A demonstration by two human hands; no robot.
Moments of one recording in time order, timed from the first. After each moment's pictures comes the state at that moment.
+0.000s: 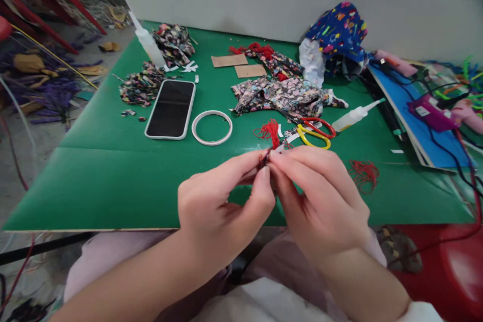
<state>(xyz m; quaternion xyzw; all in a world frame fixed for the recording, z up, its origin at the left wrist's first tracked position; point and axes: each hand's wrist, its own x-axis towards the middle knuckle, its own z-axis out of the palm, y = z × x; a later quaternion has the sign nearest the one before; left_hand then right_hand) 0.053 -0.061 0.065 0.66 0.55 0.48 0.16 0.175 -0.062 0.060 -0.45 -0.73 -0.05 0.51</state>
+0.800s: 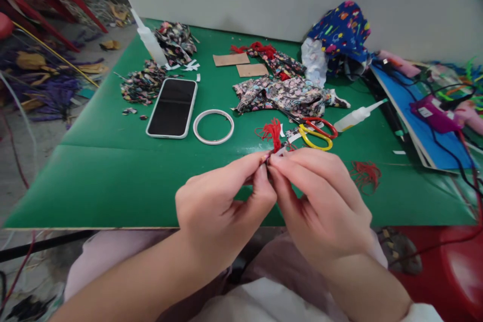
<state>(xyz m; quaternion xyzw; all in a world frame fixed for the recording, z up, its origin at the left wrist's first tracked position) 0.053 -0.063 0.070 0.68 0.58 0.42 0.11 0.175 -0.062 0.060 -0.44 -0.74 -0.04 0.51</state>
